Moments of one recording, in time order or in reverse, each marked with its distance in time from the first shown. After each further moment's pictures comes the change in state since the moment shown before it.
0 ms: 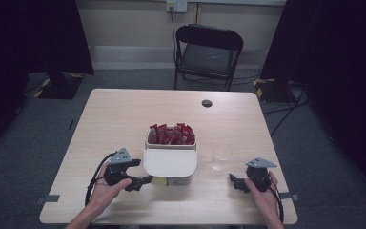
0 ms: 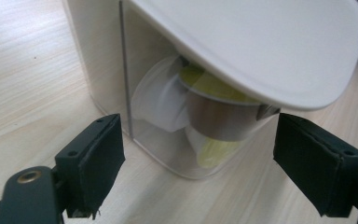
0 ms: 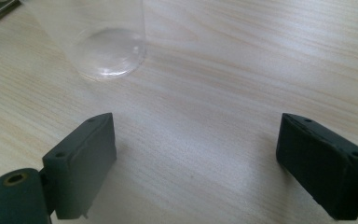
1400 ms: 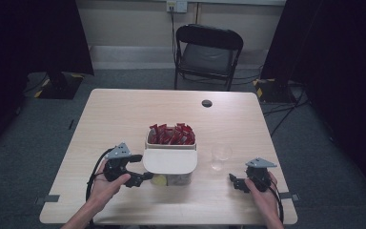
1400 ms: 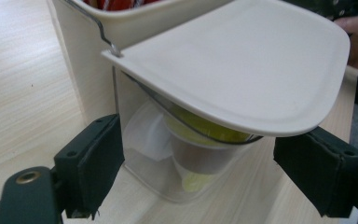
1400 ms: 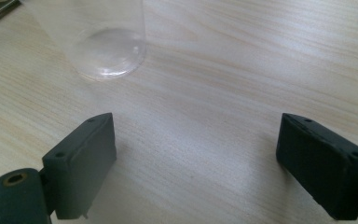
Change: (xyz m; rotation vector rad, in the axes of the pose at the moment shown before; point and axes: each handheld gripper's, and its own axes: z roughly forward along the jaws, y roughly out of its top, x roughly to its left) left arm -0.003 0.020 -0.010 -0.050 -0.035 -0.012; right arm 0.000 0.000 0.000 0.000 0.000 0.000
